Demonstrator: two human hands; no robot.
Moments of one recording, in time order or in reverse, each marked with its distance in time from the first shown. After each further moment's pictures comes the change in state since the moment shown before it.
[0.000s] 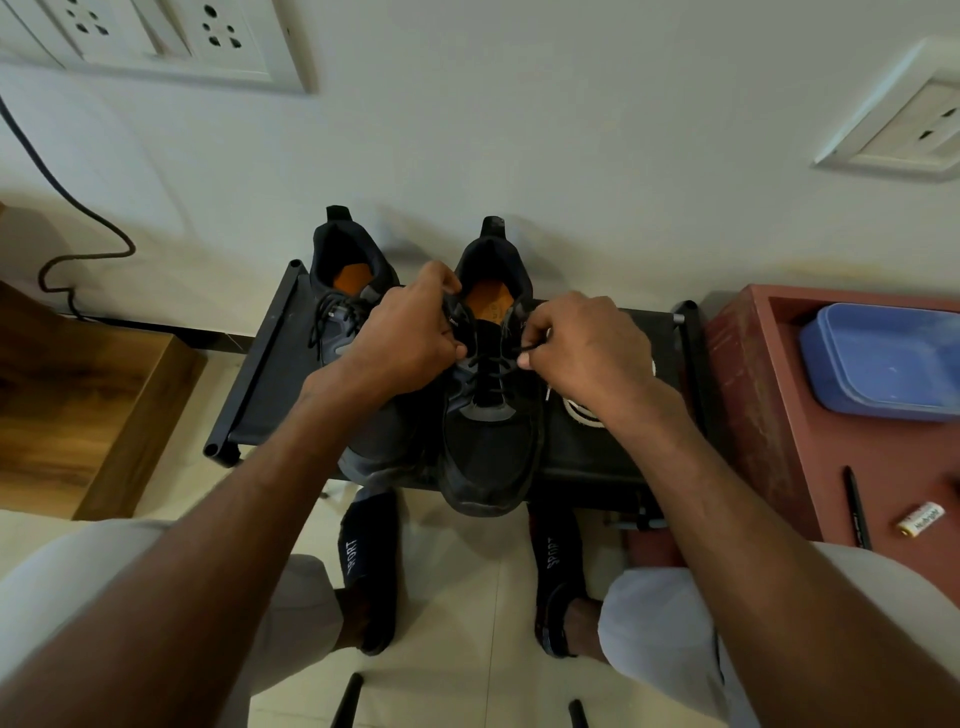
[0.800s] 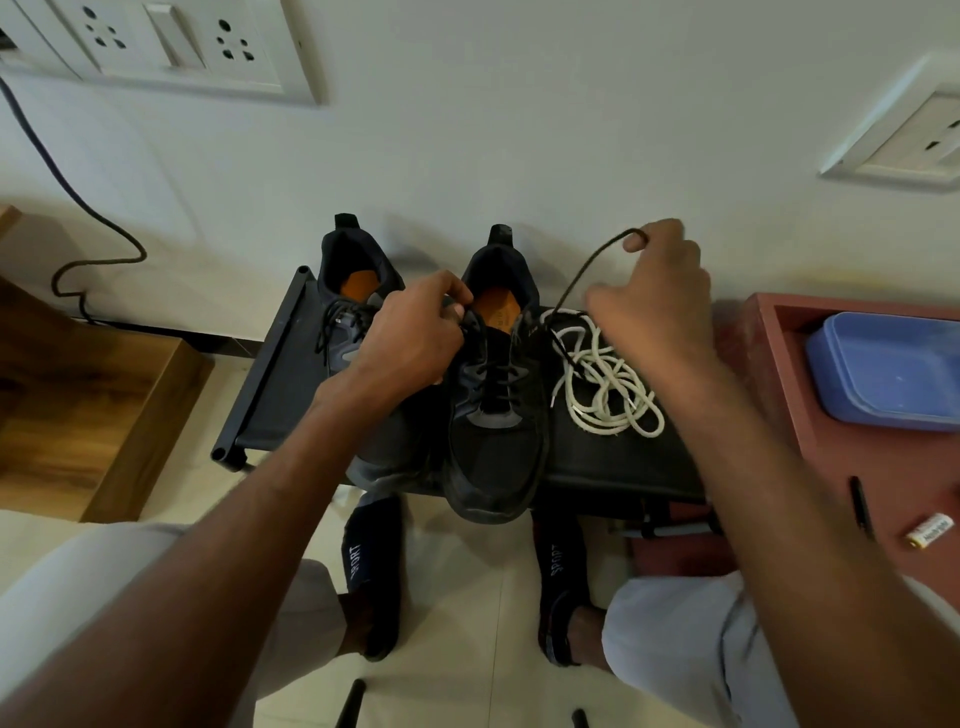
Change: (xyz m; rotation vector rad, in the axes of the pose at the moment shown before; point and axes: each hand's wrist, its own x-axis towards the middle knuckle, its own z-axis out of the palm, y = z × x) left_hand 0.005 0.000 0.004 -0.147 0.103 -0.092; right_hand 0.011 0.008 -0.042 0.394 0.269 0.246
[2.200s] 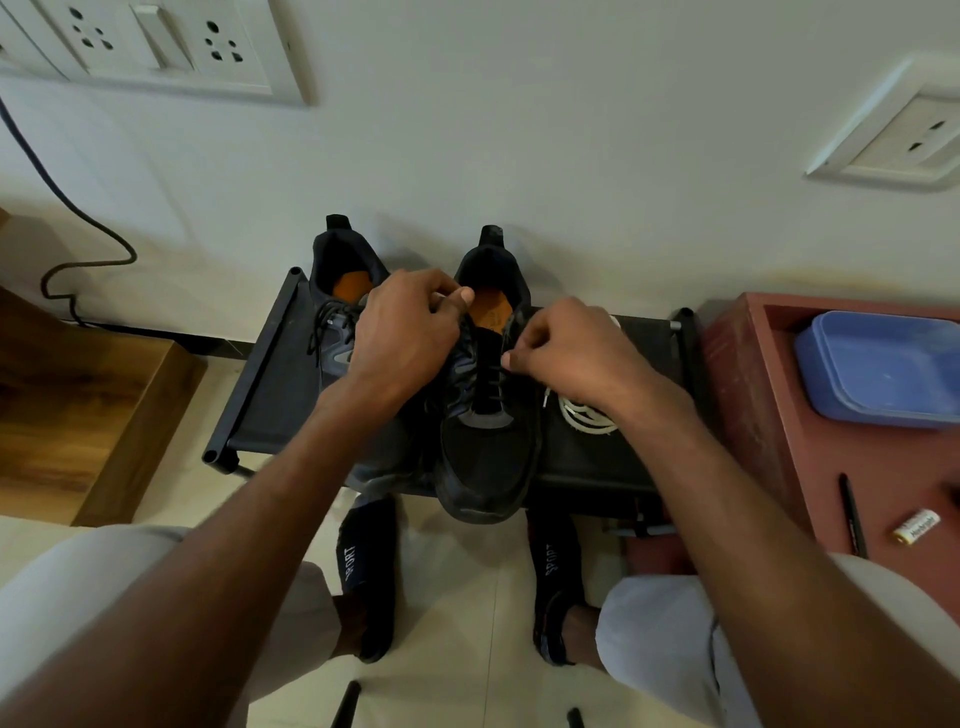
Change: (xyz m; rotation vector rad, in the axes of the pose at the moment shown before) left_hand -0.001 0.006 0.006 0.037 0.240 0.084; right_hand -0.014 0.008 0.031 -0.299 -0.465 -0.178
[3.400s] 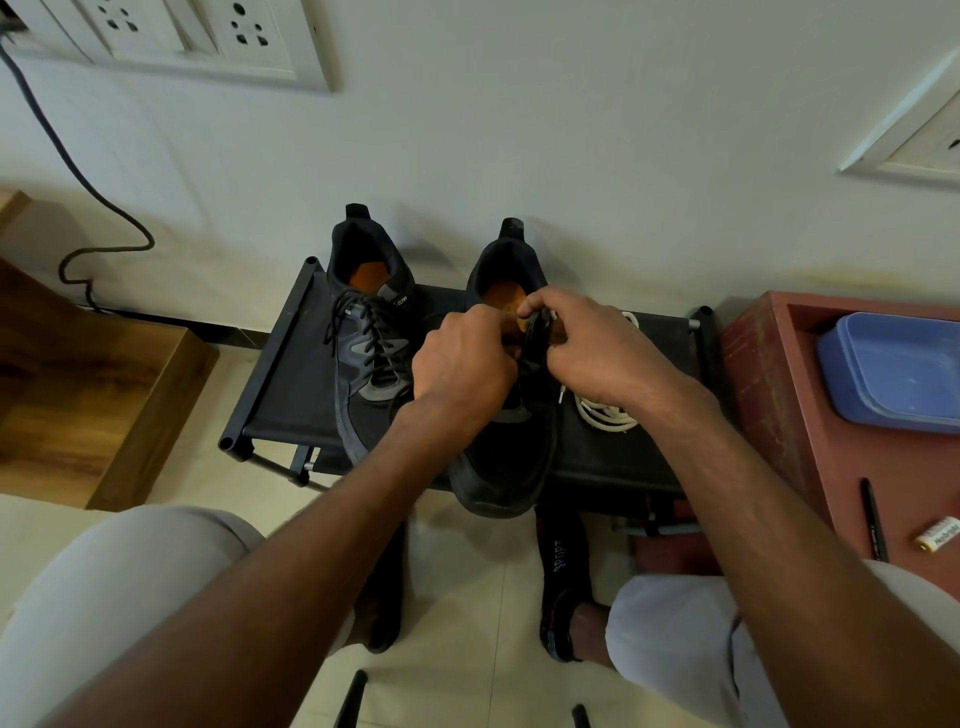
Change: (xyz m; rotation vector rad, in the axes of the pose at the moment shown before) left_hand -0.029 0.020 0.029 0.247 -0.181 -0.048; right_hand 0.002 0.000 0.004 0.077 -0.030 -0.090
